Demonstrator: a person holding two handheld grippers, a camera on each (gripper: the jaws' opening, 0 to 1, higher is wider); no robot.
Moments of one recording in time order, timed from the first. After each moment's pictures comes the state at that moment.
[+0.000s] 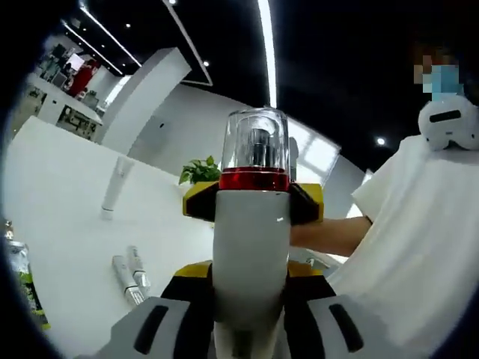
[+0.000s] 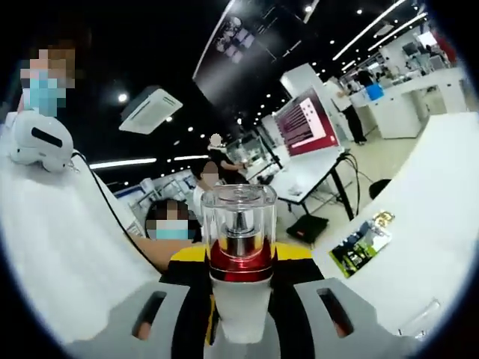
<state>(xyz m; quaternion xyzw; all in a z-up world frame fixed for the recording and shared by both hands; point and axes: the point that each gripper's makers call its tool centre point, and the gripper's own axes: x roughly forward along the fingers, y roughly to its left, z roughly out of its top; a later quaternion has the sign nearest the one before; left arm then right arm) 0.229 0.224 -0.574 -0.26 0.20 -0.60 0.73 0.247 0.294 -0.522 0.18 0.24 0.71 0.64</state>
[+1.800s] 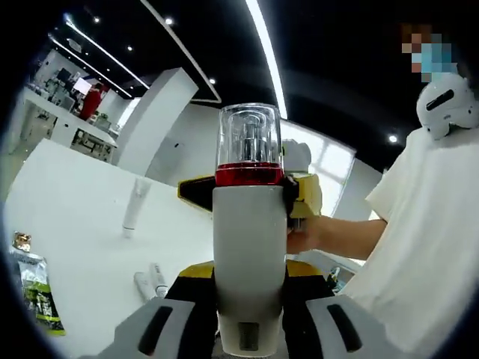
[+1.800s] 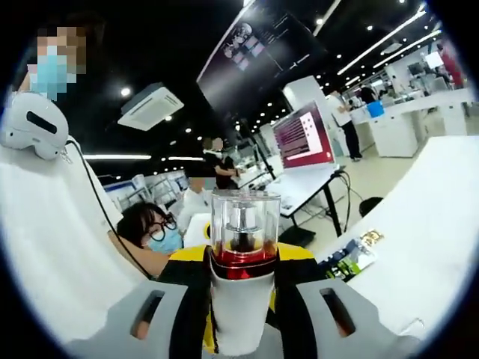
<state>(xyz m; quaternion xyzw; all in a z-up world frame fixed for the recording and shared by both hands) 0.256 0.232 -0.580 -0.25 0.16 -0.52 0.80 0.275 0.298 -0.525 0.12 0.19 0.66 0.71</state>
